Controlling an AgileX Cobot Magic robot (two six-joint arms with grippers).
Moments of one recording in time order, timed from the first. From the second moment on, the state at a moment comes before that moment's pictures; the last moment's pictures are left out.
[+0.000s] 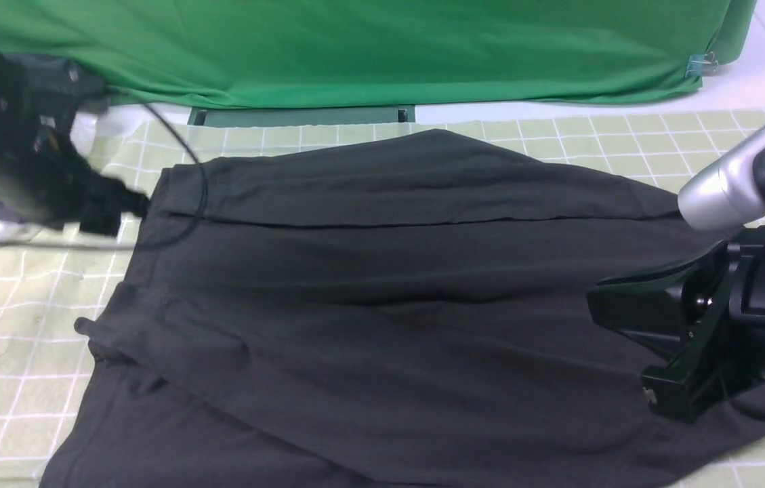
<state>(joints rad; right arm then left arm) 0.75 0.96 -0.79 0.18 0.48 0.02 0.01 1.67 -1.24 0.19 0.72 -0.07</state>
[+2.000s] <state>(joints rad) 0.71 0.96 -0.79 0.09 0.48 0.10 0.01 2.09 -1.98 -0.09 1.21 -0.01</state>
